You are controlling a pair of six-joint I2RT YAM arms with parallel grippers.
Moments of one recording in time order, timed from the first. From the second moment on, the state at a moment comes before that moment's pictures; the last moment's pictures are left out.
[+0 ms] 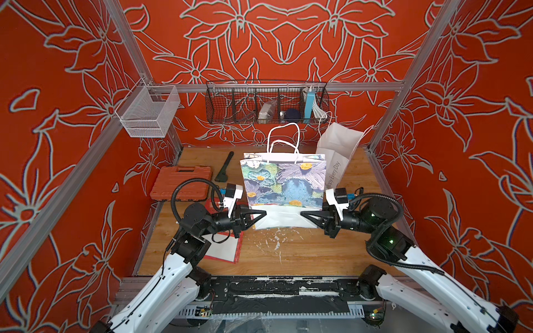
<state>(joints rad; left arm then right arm) -0.39 0.67 0.52 0.32 0.92 -0.58 0.70 0.71 0.69 0.07 -0.73 0.12</state>
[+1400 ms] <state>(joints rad) -0.39 0.62 0.49 0.10 0.96 -0.41 0.71 0.67 0.72 -0.04 -0.58 0.09</state>
